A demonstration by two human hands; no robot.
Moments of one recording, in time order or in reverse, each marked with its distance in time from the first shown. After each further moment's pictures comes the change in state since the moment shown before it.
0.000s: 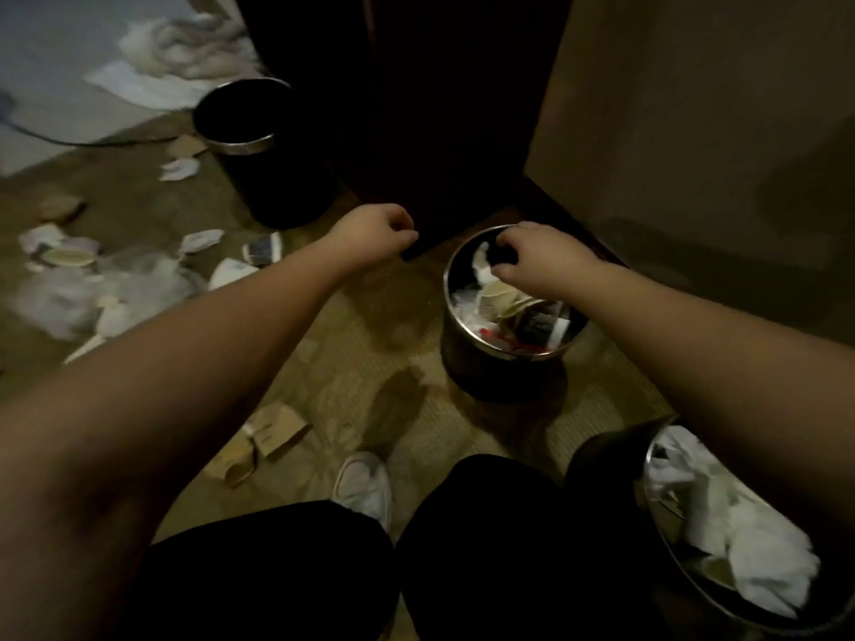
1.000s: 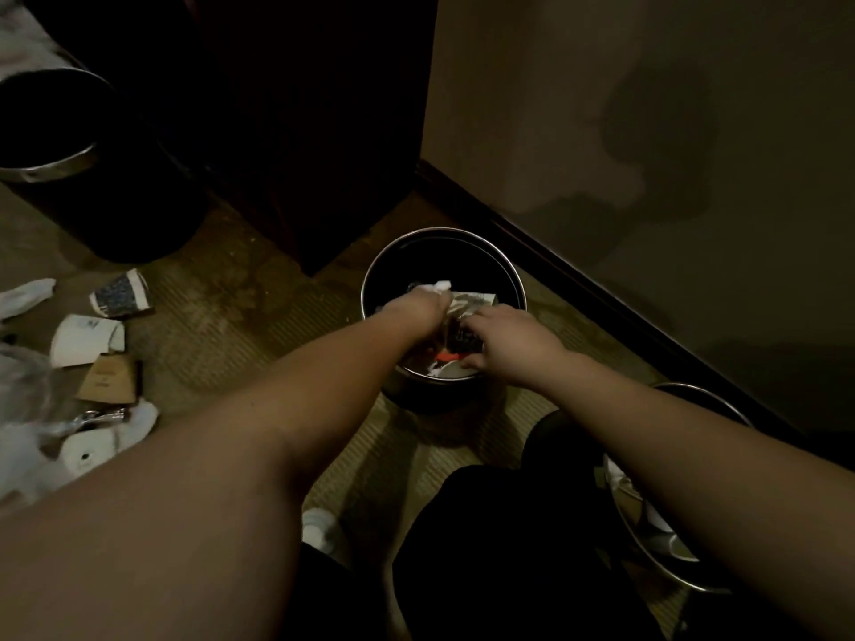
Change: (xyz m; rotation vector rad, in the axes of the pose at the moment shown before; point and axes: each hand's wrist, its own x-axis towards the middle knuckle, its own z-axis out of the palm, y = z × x) left_hand 0.094 0.053 0.198 0.541 -0.591 0.336; right_hand -0.025 0.050 0.079 -0.054 -0.123 0.117
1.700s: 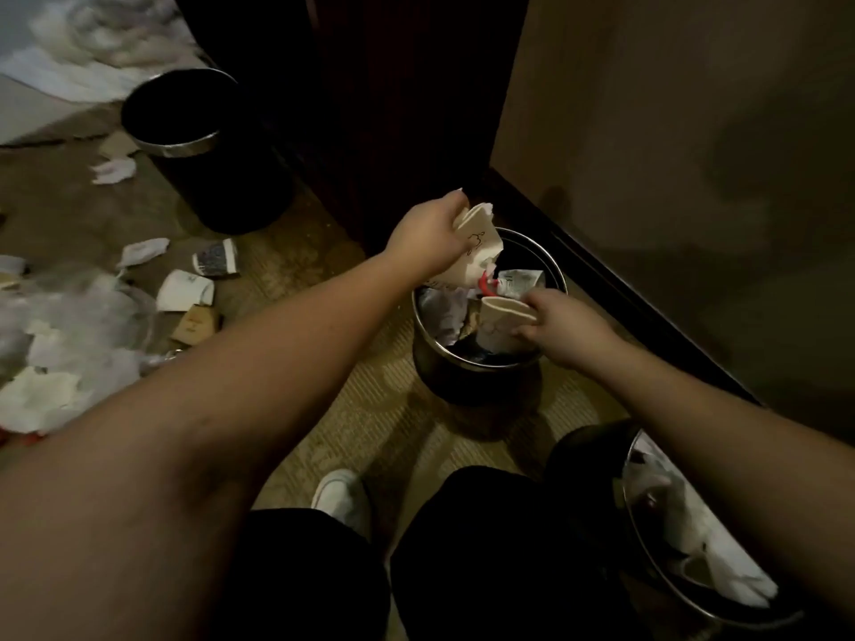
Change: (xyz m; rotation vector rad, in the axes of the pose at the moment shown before) left_hand -0.108 -0.013 -0.088 -0.506 0.663 -0.144; right_hand -0.015 0.009 -0.023 0.316 0.057 0.098
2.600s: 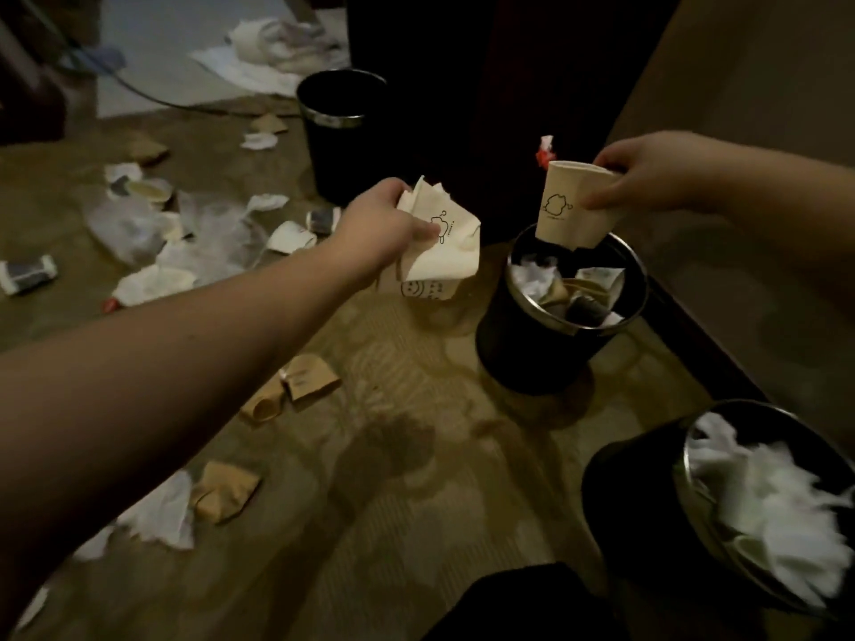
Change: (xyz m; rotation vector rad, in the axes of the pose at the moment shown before) left_hand -0.211 -0.060 -0.091 -0.573 0.283 -0.356; right_hand -0.086 -0.126 -0.108 -0.183 0.086 -0.145
